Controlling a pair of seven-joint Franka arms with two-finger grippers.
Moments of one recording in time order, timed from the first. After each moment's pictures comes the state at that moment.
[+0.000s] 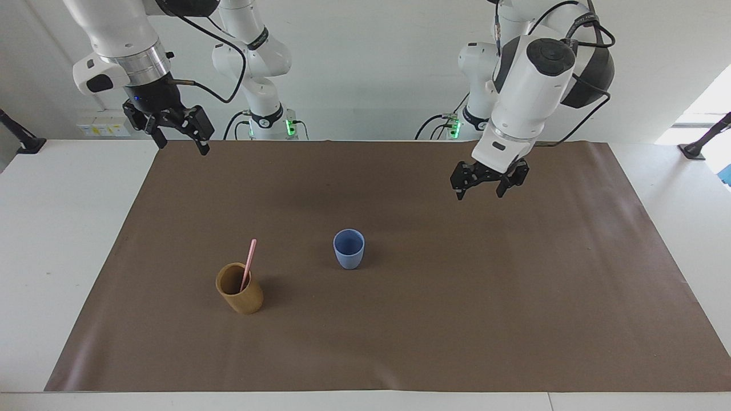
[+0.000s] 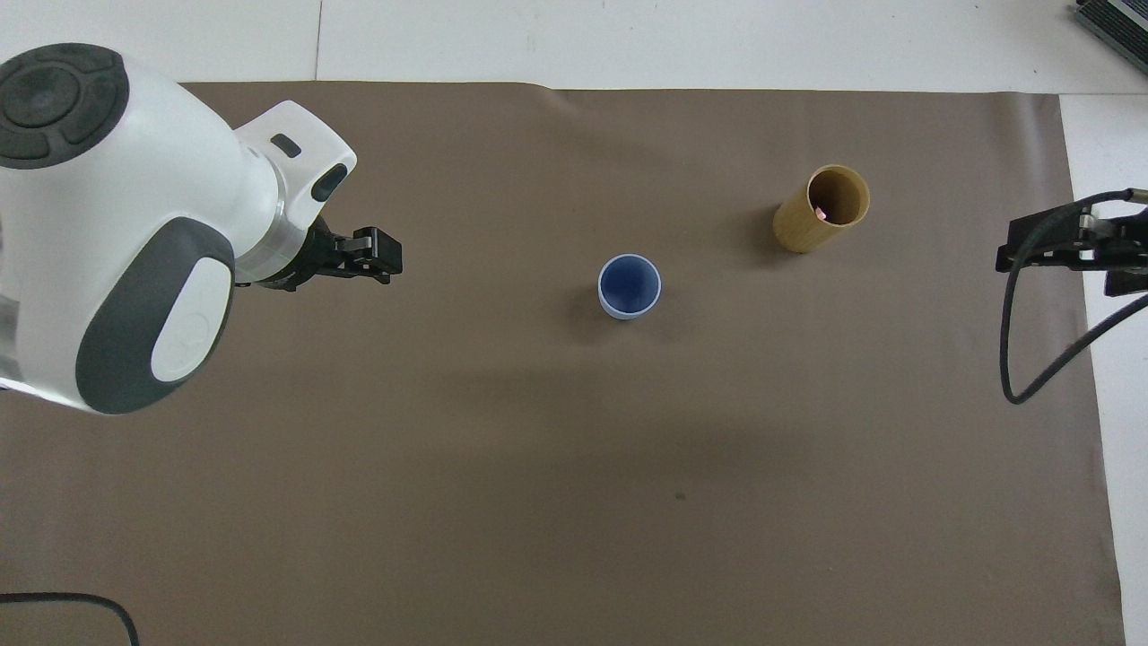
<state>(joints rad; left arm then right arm) -0.33 0.14 0.00 -1.59 -0.04 1.74 -0.31 0.01 0.03 -0.01 -1.45 0.01 1.53 0.23</state>
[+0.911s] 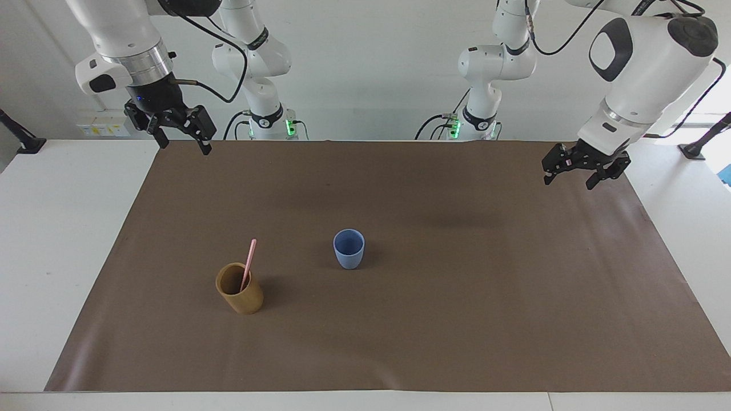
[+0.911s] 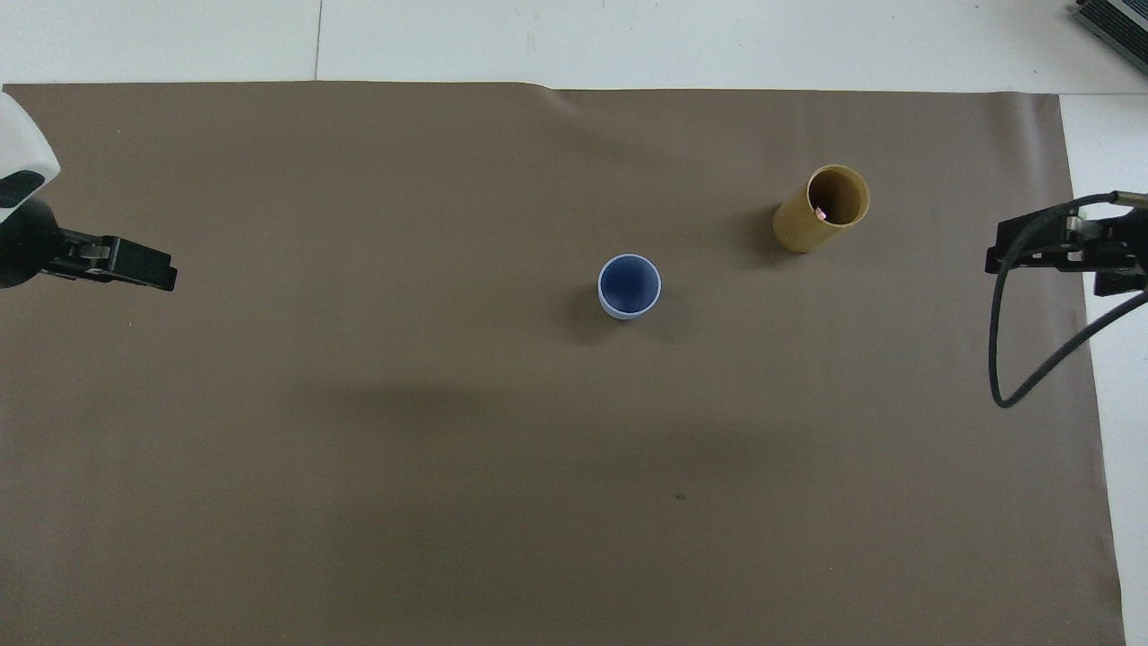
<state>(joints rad) -0.06 0.03 0.00 -1.58 -0.04 1.64 0.13 0.02 0.03 0.00 -1.45 0.01 1.52 0.23</state>
